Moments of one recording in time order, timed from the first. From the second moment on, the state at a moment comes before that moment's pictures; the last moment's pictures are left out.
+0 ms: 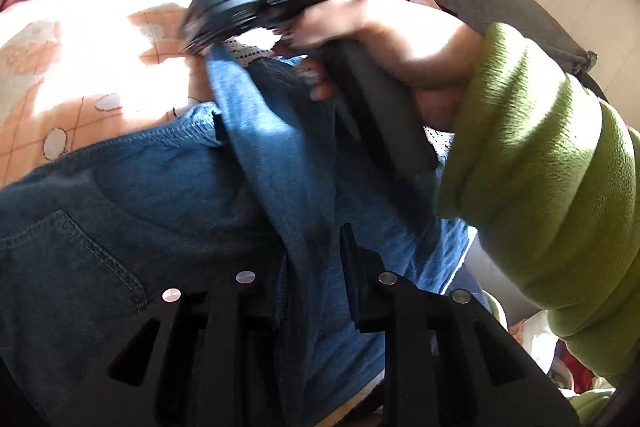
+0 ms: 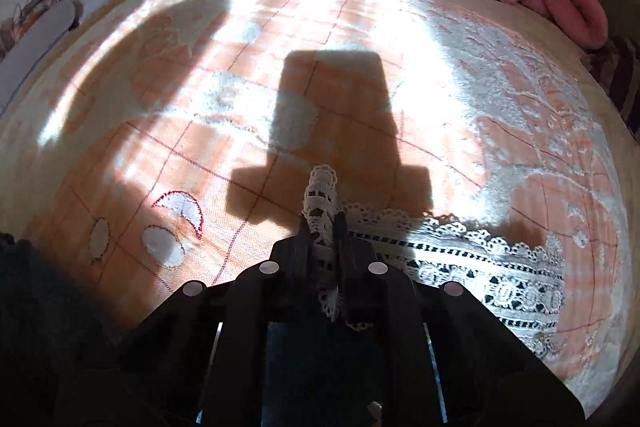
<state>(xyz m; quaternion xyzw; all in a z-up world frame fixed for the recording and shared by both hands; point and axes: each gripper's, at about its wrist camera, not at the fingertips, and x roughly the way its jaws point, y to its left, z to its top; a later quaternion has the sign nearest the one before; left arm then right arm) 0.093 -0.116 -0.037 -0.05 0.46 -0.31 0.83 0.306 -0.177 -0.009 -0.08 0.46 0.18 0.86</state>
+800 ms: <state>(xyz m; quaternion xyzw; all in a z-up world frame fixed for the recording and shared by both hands) 0.067 -0.126 -0.017 0.05 0.44 -0.34 0.83 0.047 -0.420 -0.005 0.22 0.42 0.08 0.88</state>
